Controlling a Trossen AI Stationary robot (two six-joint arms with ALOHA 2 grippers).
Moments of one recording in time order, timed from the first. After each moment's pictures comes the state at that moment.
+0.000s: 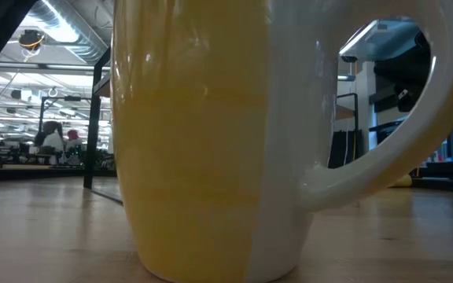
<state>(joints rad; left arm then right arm) 0.28 1.94 2.25 -1.57 0.31 -0.04 0.13 0.04 0.01 0.05 0.18 0.28</state>
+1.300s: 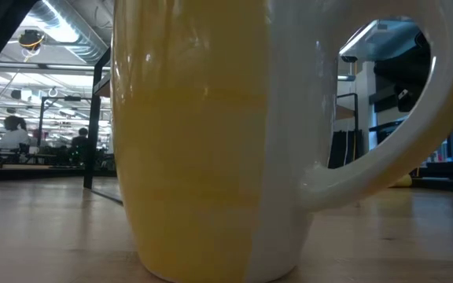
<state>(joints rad) 0.31 1.93 2.26 -1.57 0.25 -0.02 0.13 0.04 0.01 0.05 0.18 0.28</state>
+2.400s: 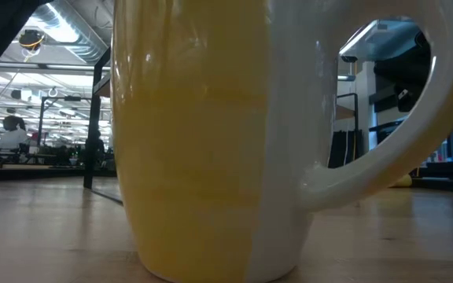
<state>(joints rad) 0.39 1.95 2.26 -1.57 0.28 0.04 0.13 0.04 0.01 0.05 0.18 0.28</state>
